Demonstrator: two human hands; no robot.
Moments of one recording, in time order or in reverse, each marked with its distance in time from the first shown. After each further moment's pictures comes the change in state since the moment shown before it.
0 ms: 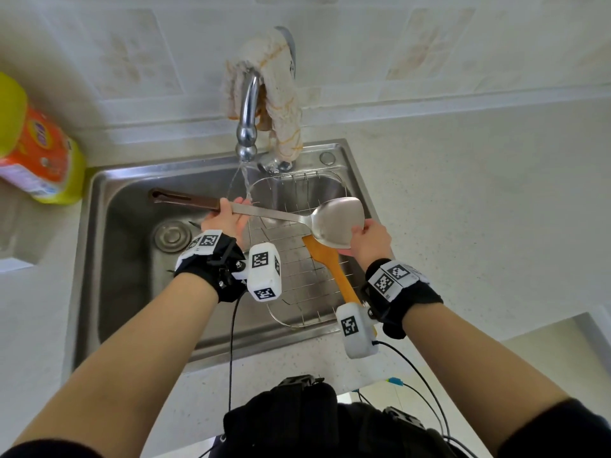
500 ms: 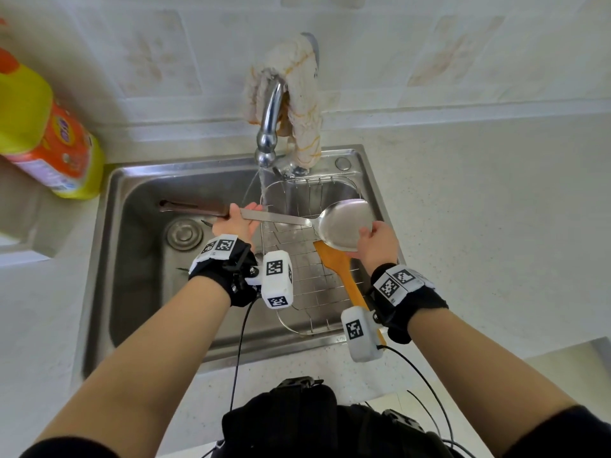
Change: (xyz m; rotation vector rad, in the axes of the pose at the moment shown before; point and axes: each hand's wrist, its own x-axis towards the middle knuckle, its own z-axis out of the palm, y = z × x) left_hand -0.007 -0.012 -0.005 0.050 0.040 0.031; right_hand -0.006 0.011 0.007 0.044 0.045 0.041
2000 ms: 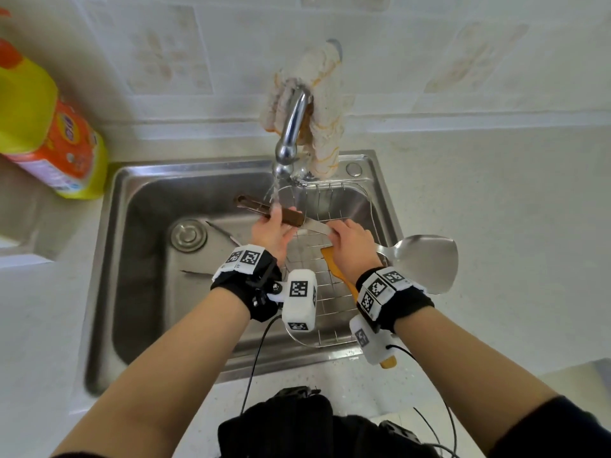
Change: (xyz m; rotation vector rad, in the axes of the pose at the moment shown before) left_hand -0.044 -0.031 0.029 0.027 -0.304 -0.064; right_hand -0.017 -0.007 -0.004 -0.538 -0.163 -0.617
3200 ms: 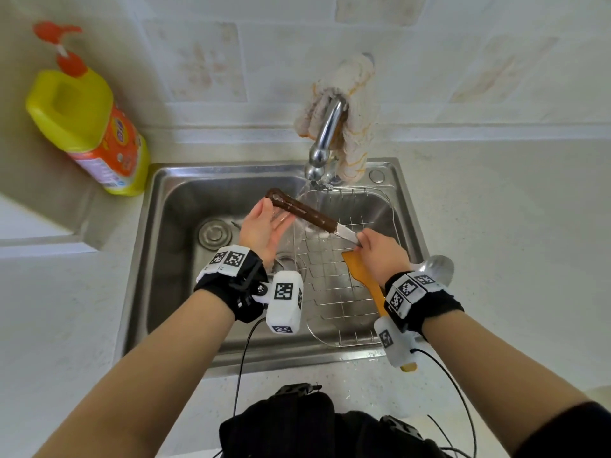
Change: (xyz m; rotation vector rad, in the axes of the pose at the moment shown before) left_hand -0.017 0.091 -0.061 -0.050 0.044 0.218; right_hand 0.034 -0.043 -0.003 0.020 -0.157 -0.027
